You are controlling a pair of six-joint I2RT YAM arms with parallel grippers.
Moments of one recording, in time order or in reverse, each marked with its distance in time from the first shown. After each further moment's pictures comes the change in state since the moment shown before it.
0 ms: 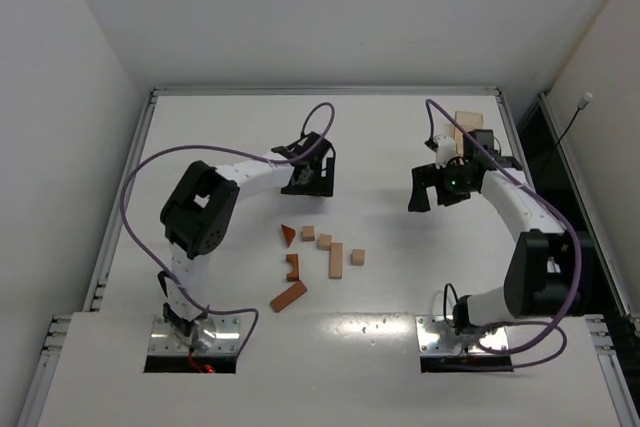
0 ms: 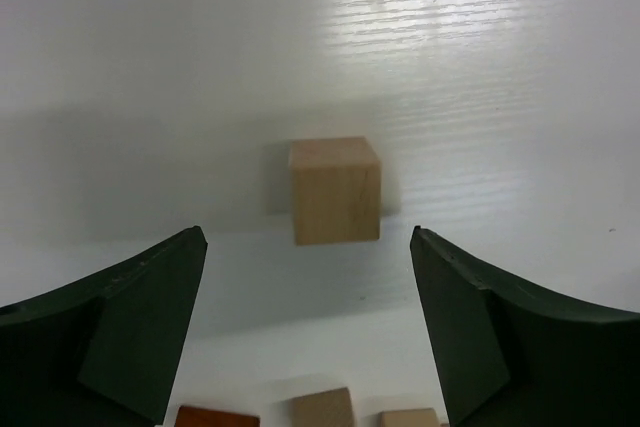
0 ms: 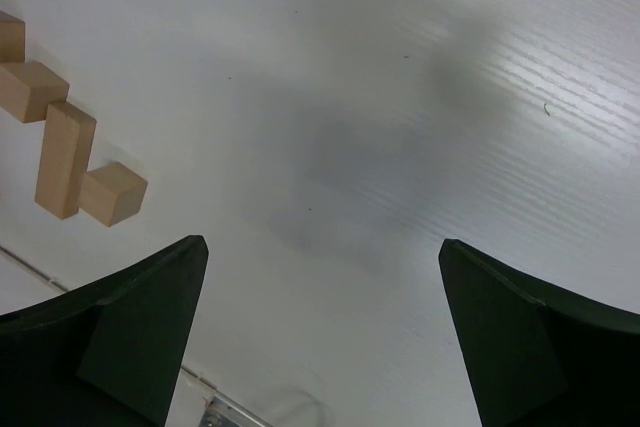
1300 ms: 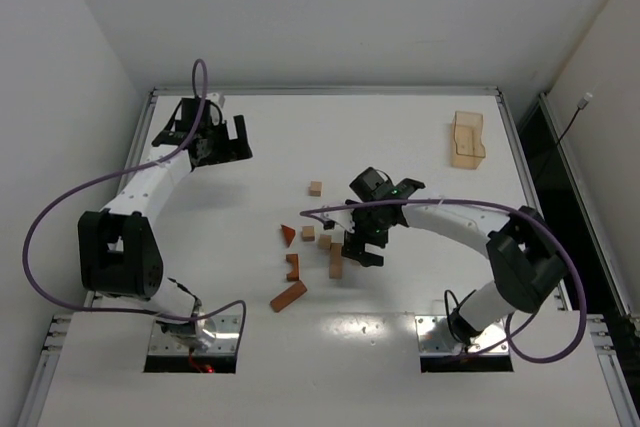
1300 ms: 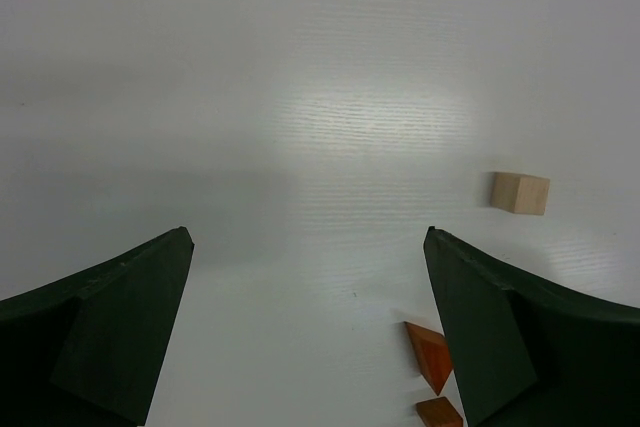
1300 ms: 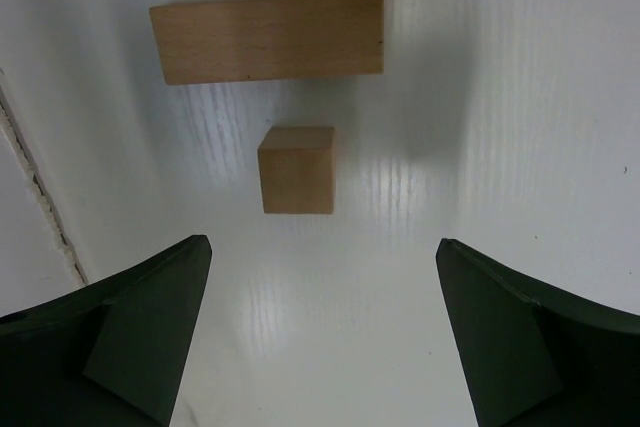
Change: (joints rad) left arm 0.539 -0.504 -0.191 -0.056 0.267 0.262; right arm 0.748 0.090 -0.027 0.010 0.179 -0.428
